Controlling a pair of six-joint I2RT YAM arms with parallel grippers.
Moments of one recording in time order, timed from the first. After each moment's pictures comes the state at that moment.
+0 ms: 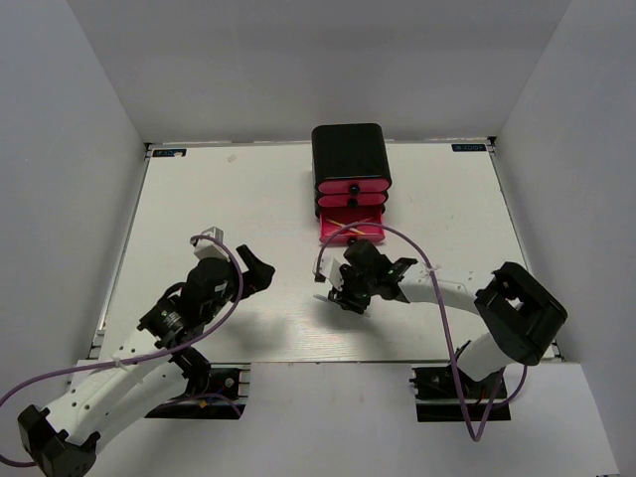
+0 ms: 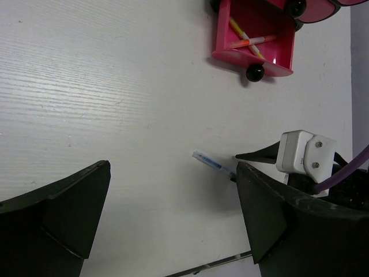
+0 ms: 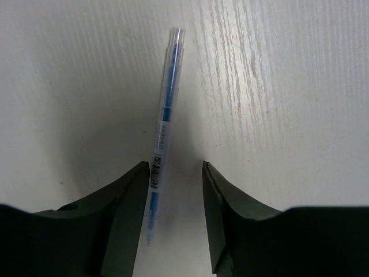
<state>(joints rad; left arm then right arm) -0.69 0.62 0.55 -0.46 -0.29 -0.86 0.86 1.51 0.75 -0.22 -0.29 -0.47</state>
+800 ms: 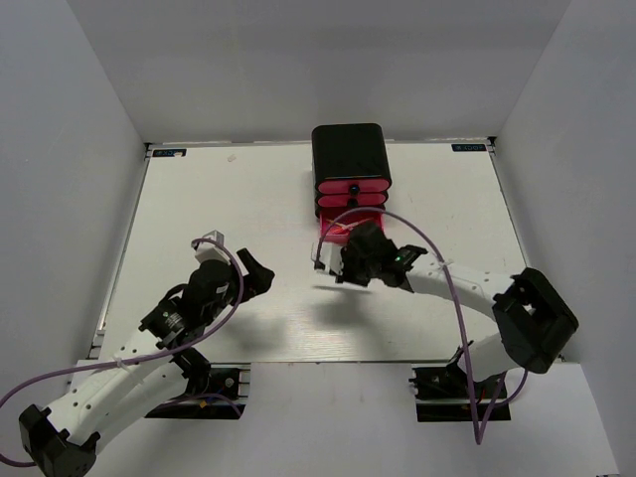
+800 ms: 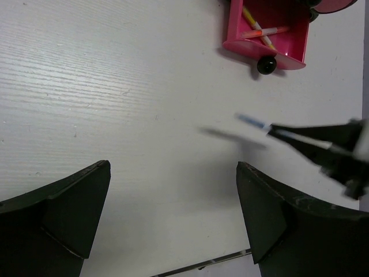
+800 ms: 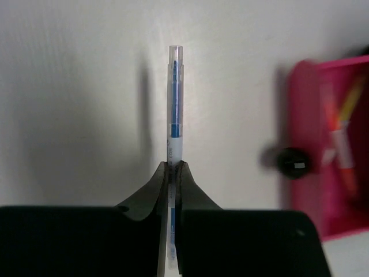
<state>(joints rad) -0.69 0.61 0.53 -0.48 -0.29 -0.87 0.84 1.47 0.80 -0.23 -0.20 -0.65</state>
